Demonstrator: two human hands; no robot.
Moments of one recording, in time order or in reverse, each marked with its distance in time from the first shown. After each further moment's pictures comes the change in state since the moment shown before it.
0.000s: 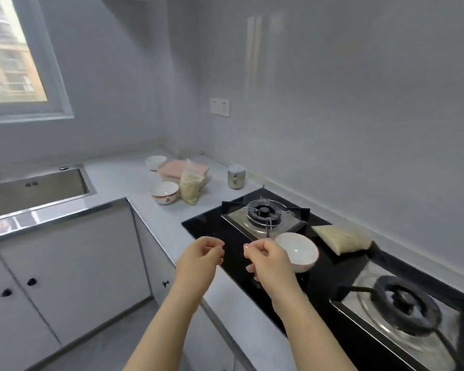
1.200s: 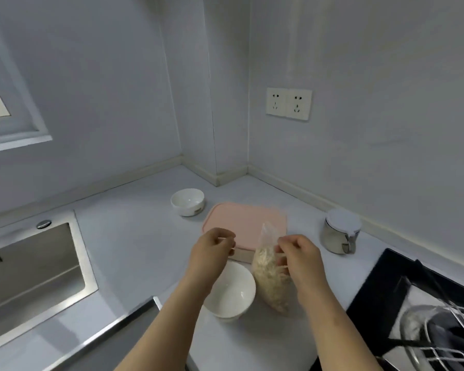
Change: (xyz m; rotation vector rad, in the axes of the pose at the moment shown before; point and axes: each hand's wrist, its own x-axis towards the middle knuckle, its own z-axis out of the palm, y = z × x) left_hand 0.518 -0.029 -0.141 0.064 -0.058 -0.033; right_hand 0.442 -0.057 0.264 0.193 0.181 0.069
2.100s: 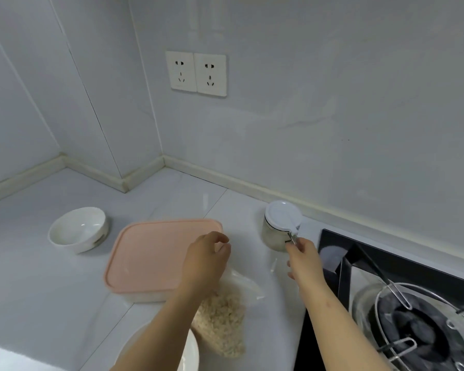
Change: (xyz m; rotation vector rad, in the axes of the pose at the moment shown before) left_hand 0.114 -0.004 0.125 0.448 -0.332 0.211; right_hand 0.120 0.056 -0.082 -0.064 0.453 0.227
